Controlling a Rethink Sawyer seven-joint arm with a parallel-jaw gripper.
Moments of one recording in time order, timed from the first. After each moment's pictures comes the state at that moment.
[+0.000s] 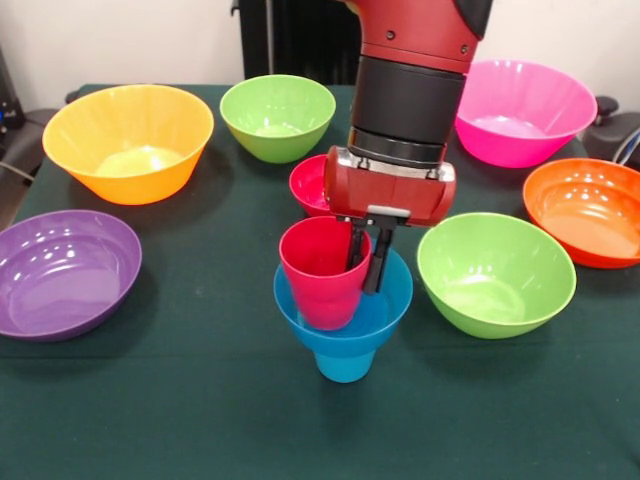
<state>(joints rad) -0.07 -0.42 -0.12 1.33 -0.09 0.21 1.66</state>
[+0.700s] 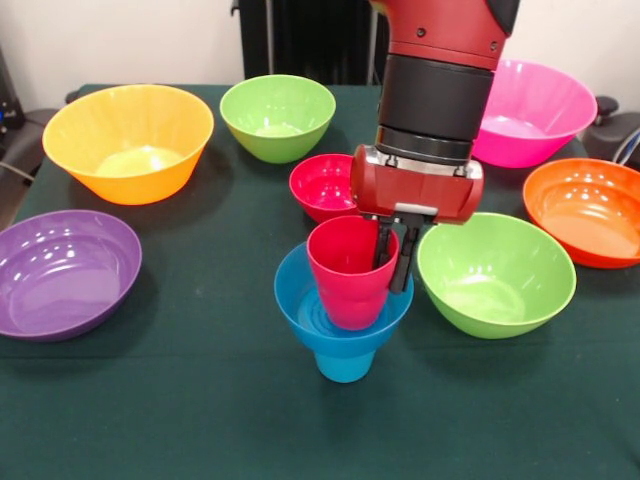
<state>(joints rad) -0.05 -0.42 -0.13 1.33 -0.07 0.19 1.70</state>
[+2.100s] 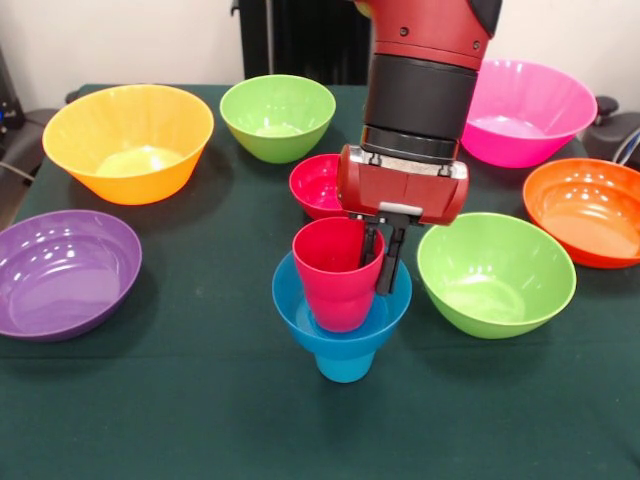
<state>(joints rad) -0.06 -0.43 -0.13 1.36 -0.07 0.13 1.72</state>
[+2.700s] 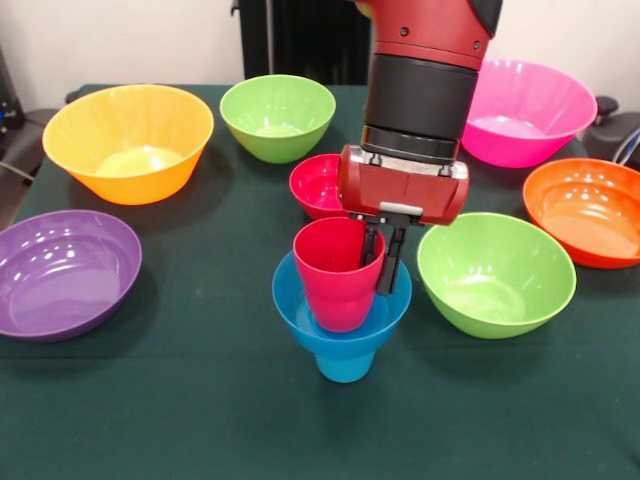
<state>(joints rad) -0.06 -0.43 -0.13 1.36 -0.07 0.13 1.72</state>
